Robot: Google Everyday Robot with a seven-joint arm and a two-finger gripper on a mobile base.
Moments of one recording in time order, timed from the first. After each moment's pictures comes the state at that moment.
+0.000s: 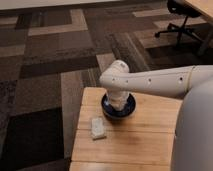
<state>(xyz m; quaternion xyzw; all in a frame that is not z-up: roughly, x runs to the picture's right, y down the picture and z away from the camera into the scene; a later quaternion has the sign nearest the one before) 0.056 0.096 0.780 -0.26 0.10 0.19 0.94</state>
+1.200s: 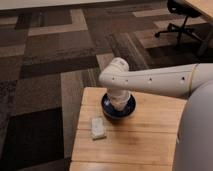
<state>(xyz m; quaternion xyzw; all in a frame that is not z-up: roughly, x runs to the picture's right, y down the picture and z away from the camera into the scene) 0.062 0.080 0.771 -0.24 0.11 0.19 0.95</state>
